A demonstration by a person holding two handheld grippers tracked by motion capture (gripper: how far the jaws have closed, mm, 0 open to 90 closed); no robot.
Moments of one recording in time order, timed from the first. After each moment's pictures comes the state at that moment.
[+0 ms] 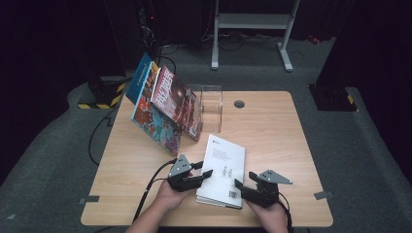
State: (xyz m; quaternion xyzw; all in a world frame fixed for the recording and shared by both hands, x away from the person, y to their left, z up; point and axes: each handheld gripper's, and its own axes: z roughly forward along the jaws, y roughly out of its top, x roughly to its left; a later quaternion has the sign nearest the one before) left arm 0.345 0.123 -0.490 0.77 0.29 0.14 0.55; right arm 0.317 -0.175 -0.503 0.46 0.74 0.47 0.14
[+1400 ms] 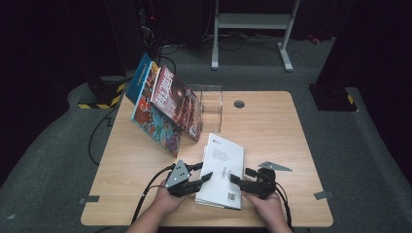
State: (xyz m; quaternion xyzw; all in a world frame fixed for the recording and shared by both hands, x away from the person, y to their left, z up) left arm 0.327 0.124 -0.484 0.77 0.23 0.20 0.57; right arm 0.355 -0.179 -0.519 0.49 0.71 0.51 0.00
